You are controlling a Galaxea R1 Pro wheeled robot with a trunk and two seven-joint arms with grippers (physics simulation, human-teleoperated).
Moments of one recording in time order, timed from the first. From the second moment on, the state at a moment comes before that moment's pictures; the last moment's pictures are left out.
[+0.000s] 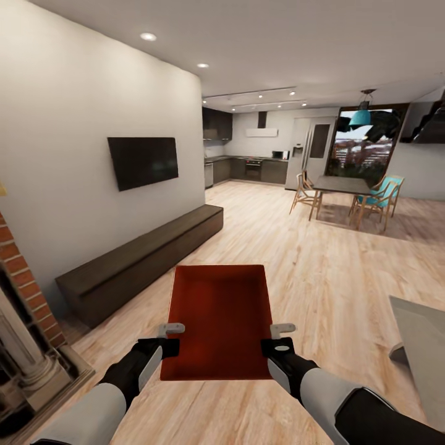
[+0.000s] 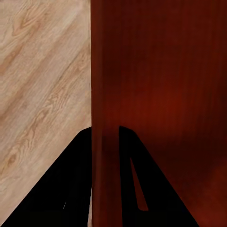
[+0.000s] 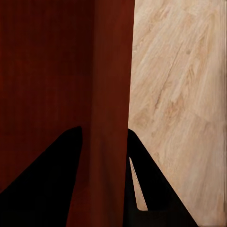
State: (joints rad) left arm -0.67 -0.05 -0.12 -0.51 0.17 0.43 0.09; right arm -0.83 0.13 0.62 -0.07 -0.51 0.01 -0.31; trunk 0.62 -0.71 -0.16
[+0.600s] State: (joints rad) left arm -0.67 -0.05 -0.12 -0.52 0.17 0.44 0.09; right arm -0.83 0.13 0.62 -0.07 -0.51 0.01 -0.31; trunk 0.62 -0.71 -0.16
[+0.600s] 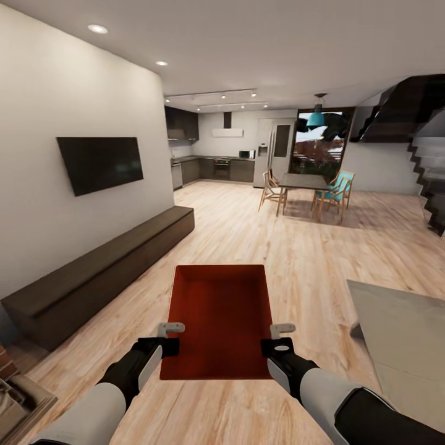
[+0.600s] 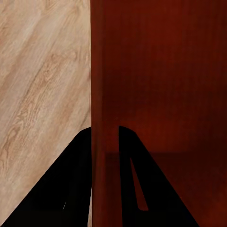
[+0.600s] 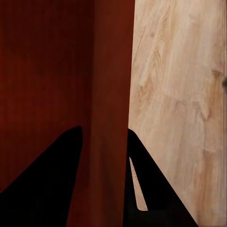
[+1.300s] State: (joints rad) left arm -0.67 -0.05 -0.12 -0.52 0.17 0.44 0.09; right arm -0.83 0.13 0.62 -0.07 -0.51 0.01 -0.31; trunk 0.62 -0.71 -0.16
